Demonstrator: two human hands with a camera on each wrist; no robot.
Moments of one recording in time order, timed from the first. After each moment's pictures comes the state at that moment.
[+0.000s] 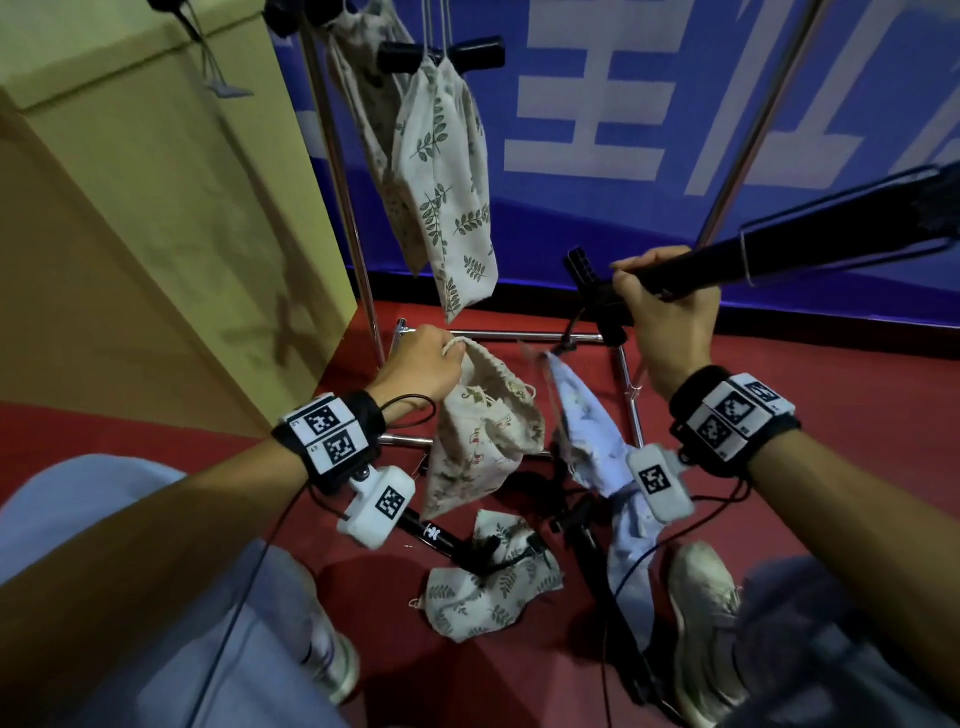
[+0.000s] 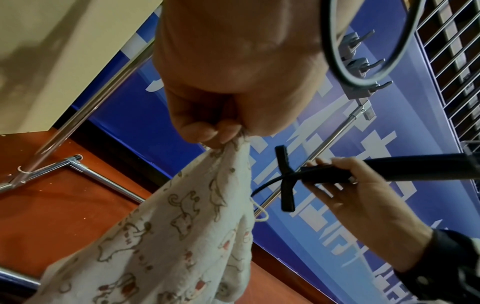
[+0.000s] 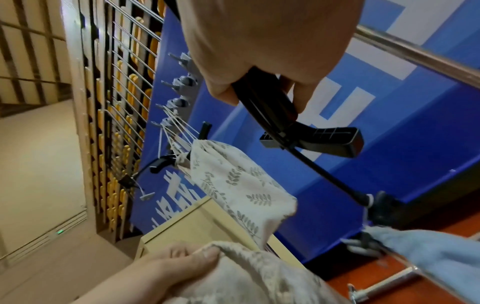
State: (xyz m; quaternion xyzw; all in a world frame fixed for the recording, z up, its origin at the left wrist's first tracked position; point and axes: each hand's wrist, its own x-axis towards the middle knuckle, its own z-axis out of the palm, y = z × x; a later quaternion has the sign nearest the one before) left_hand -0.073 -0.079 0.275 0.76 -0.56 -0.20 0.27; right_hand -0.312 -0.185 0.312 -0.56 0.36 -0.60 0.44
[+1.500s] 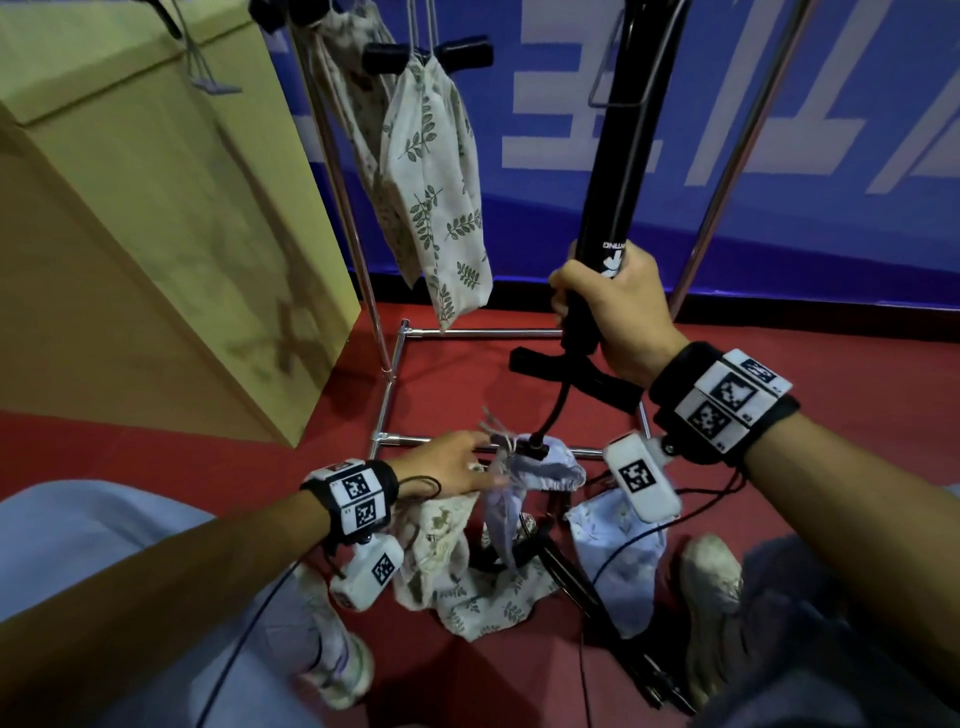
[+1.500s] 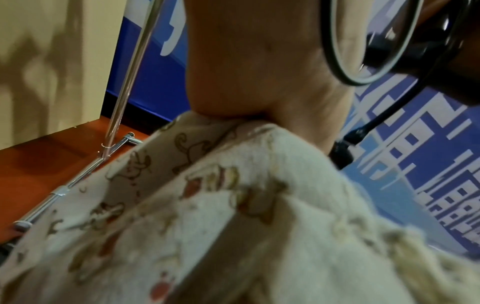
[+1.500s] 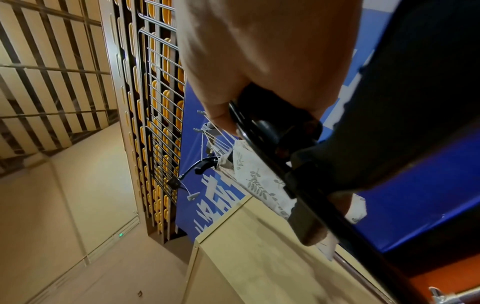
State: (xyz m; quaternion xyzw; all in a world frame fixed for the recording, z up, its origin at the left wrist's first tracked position) left_hand -0.097 -0.034 0.197 0.63 -0.65 -0.40 0.13; right_hand -0.277 -0.152 0.348 -0.60 0.33 -0.46 0.57
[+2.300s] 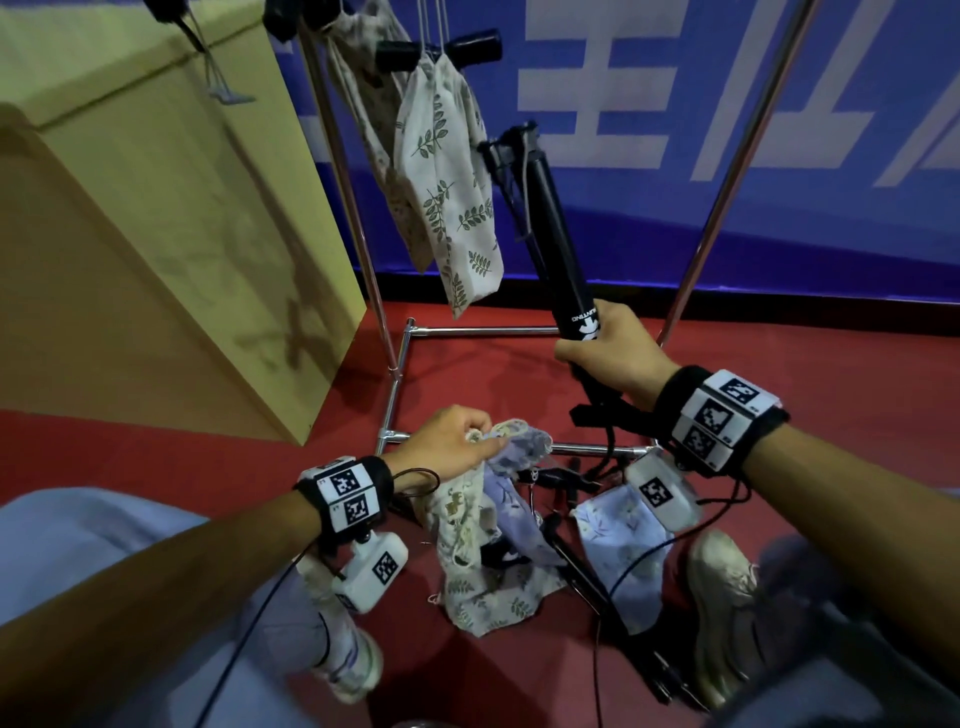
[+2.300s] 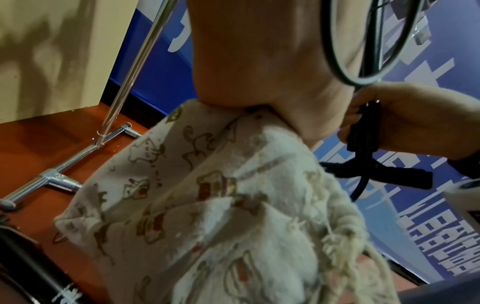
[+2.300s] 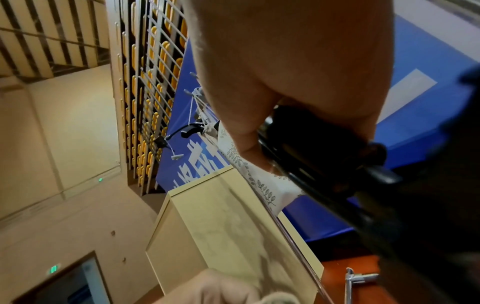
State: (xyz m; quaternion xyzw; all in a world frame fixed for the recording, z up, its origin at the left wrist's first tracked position) left_hand -0.089 -0.035 0.196 0.67 -0.62 -0.32 0.24; right_hand -0.290 -0.157 0.294 -0.73 0.44 -0.28 0.45
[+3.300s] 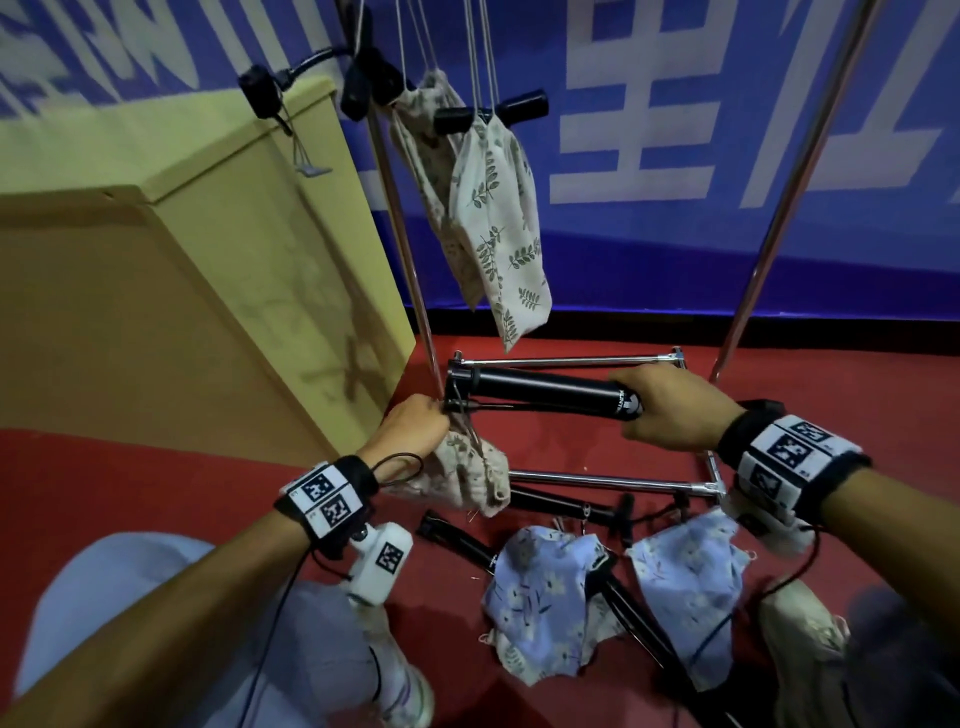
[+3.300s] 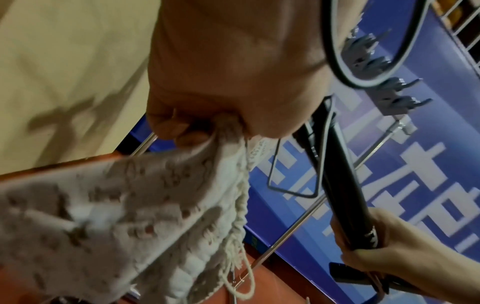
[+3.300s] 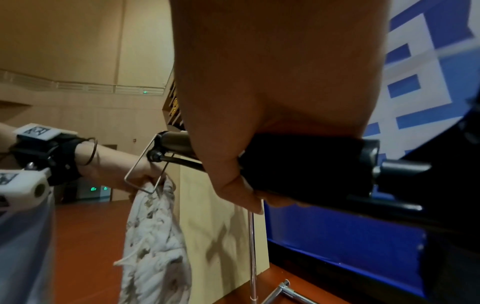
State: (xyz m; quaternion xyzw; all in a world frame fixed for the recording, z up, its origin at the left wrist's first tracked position) left_hand -0.015 -0.026 0.261 0.82 -0.46 -0.26 0.23; right_hand -0.304 -0.164 0.291 -0.92 0.35 -0.04 0.19
